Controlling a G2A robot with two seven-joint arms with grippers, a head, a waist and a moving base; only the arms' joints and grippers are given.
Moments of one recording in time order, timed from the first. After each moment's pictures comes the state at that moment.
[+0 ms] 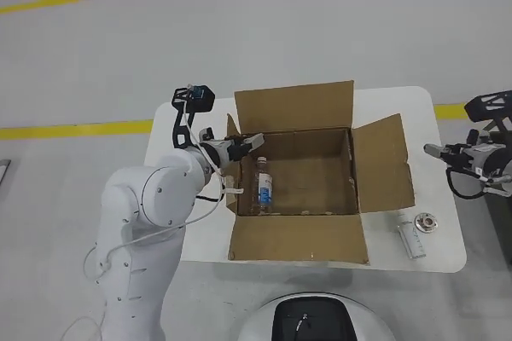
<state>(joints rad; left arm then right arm) 0.68 -1.31 -1.23 -1.93 0.99 0.32 -1.33 -1.21 -0.84 1.70 -2.00 -0.70 0.13 1.11</state>
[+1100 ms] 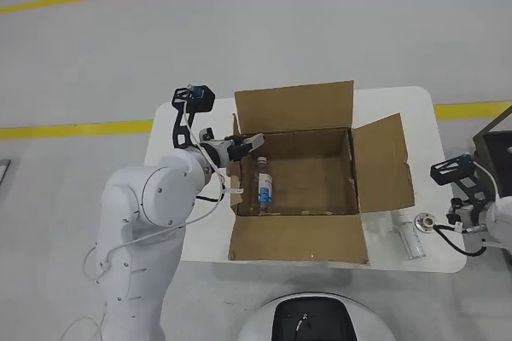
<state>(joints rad) 0.68 -1.31 -1.23 -1.93 0.99 0.32 -1.33 -1.32 -0.81 1.59 -2.12 -0.99 0.15 1.53</state>
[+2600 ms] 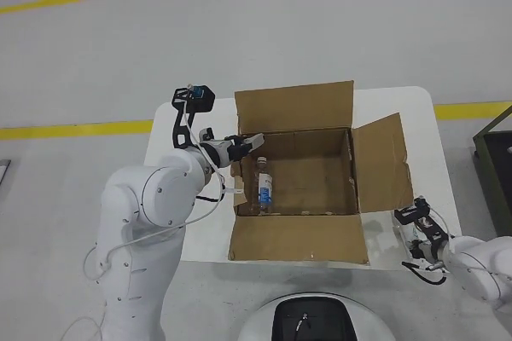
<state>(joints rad) 0.68 -1.31 -1.23 -1.93 0.99 0.32 -1.33 -1.49 -0.86 1.41 -2.03 -1.06 0.13 1.21</state>
